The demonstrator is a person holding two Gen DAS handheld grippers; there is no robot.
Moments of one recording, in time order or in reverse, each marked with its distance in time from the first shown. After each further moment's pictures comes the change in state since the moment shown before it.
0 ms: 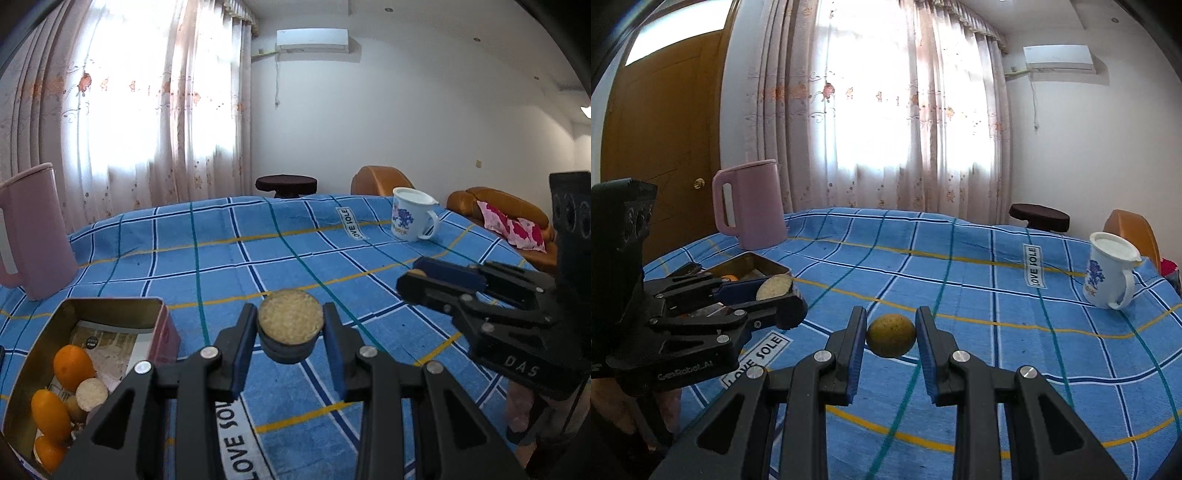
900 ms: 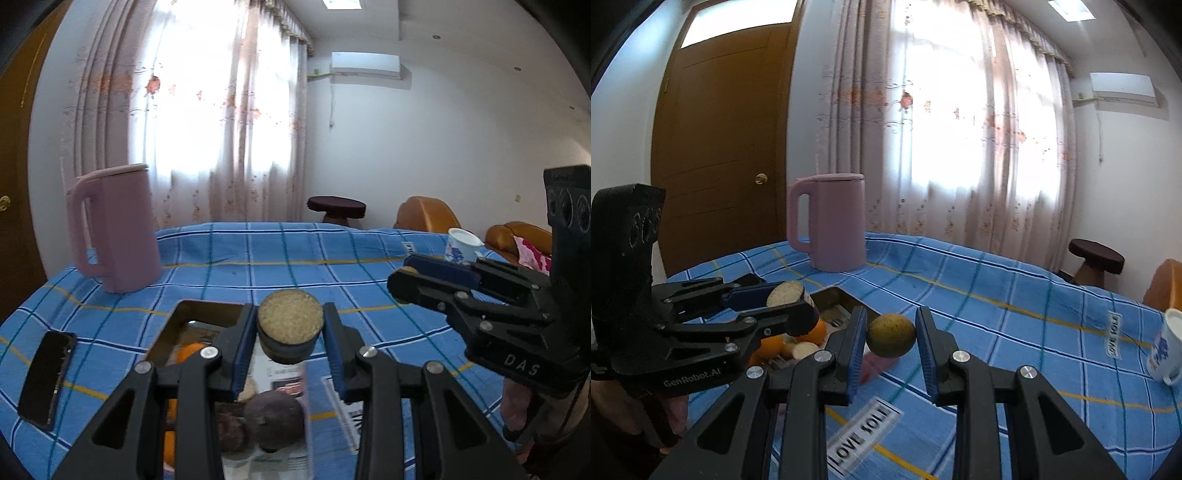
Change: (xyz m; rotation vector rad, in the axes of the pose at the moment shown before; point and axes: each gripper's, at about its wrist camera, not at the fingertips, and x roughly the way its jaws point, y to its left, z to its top) left arm -0.071 0.090 0.002 -0.106 -0.076 0.167; right arm 0.033 0.102 0.056 -0.144 -0.045 0.211
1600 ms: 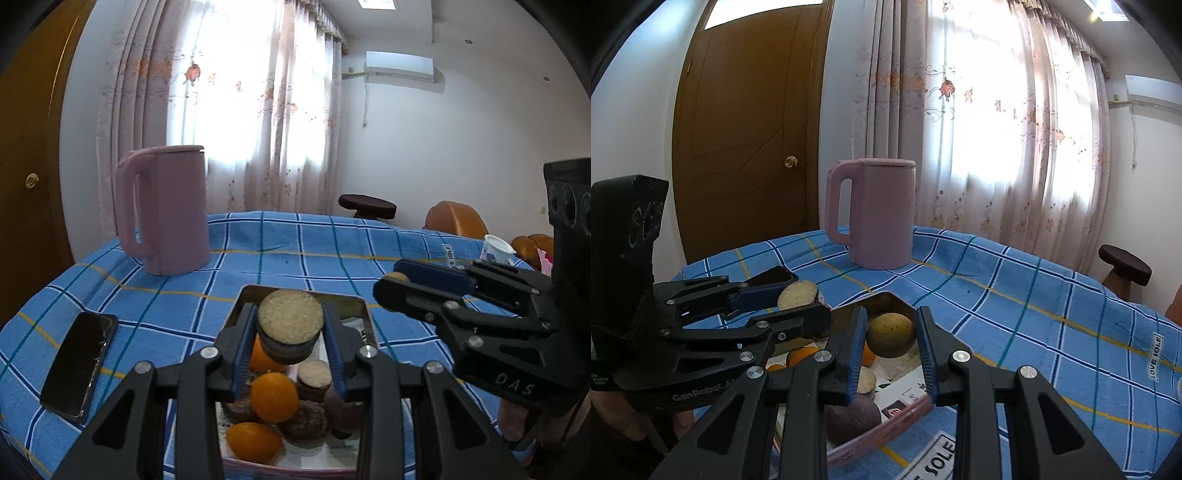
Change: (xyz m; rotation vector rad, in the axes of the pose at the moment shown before) left arm -0.005 0.055 -0.012 -0.068 0.020 0.097; right arm 0.057 0.047 0.009 -0.051 0.055 0.091
